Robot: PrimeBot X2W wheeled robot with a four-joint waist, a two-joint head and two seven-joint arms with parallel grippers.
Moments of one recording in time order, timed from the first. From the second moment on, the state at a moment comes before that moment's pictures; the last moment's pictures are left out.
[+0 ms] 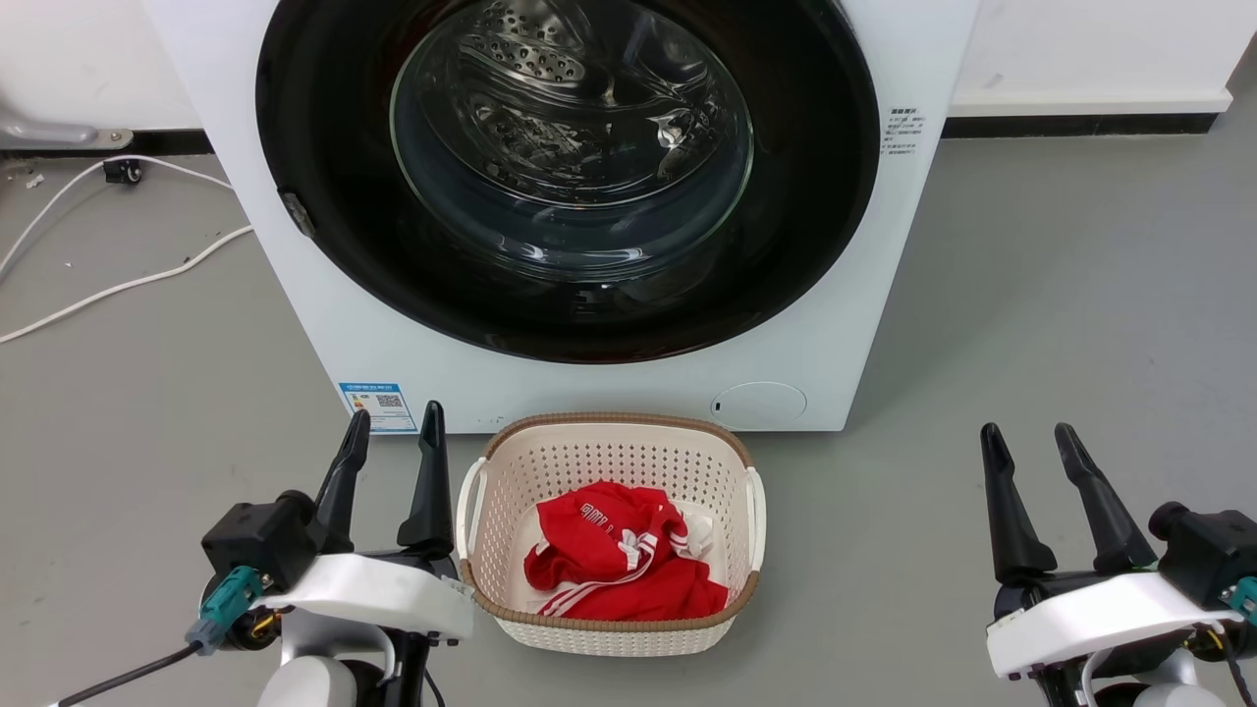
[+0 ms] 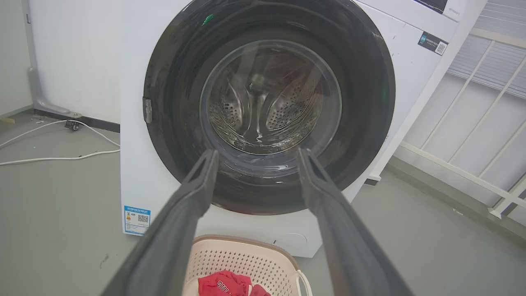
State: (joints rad) left arm -0.10 0.07 -0.07 0.09 -0.39 -0.04 -0.17; right arm 0.00 -0.05 -0.01 -0.02 0.29 0.13 -0.09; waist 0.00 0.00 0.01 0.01
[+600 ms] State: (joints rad) left arm -0.11 0.08 -0.11 0.09 -0.23 -0.01 -0.21; right arm 0.01 -0.05 0.00 -0.04 0.15 0.13 -0.09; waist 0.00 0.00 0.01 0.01
